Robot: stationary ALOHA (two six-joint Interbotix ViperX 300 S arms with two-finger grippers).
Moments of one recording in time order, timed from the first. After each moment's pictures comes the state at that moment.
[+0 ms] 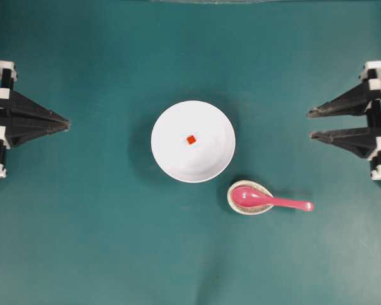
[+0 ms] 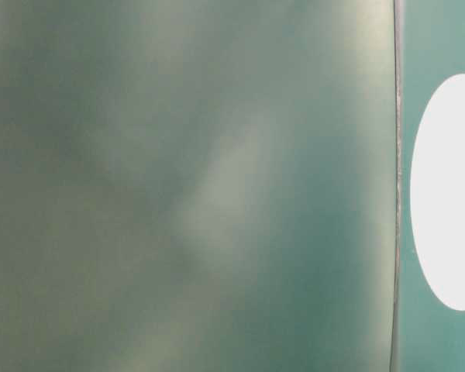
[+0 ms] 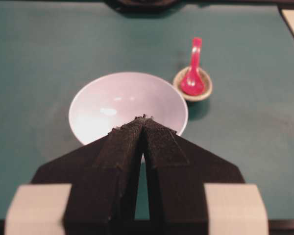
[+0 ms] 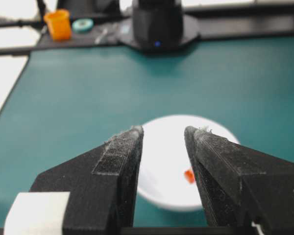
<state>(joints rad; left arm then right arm) 0.00 -0.96 1.15 0.01 0.02 -0.01 0.02 -0.88 1.15 0.07 -0.15 0.03</state>
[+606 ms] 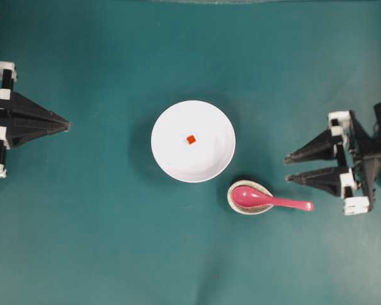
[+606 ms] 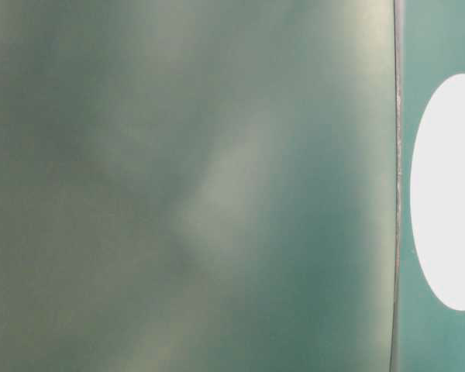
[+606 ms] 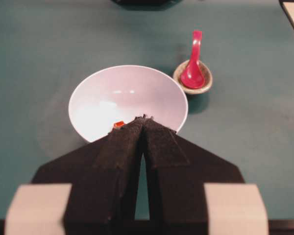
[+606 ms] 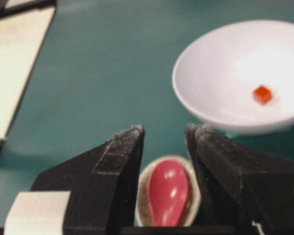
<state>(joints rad) 0.00 -0.96 1.15 0.01 0.04 -0.01 0.30 -0.49 1.29 0.41 -0.65 0.04</state>
